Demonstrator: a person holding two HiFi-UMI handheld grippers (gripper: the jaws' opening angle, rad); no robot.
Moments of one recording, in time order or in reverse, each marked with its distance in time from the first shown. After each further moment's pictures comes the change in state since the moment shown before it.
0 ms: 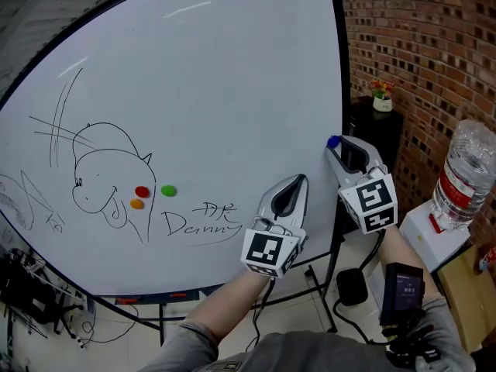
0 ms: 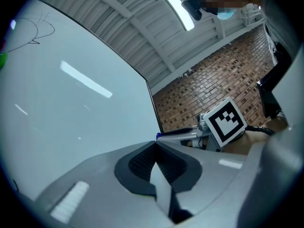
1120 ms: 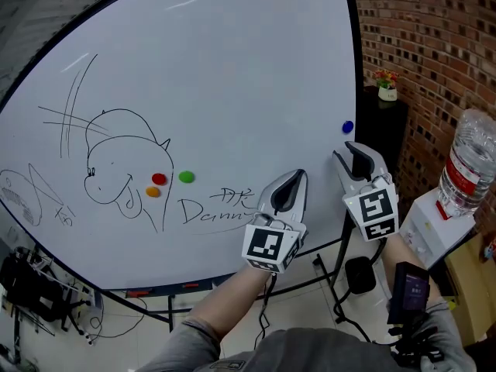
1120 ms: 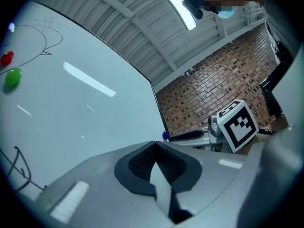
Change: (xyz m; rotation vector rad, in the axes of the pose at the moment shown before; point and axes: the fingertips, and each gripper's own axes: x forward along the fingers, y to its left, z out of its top) left arm -0.039 0.020 0.006 -0.002 0.039 0.024; right arm -0.020 0.045 -0.003 -0.023 0.037 -0.035
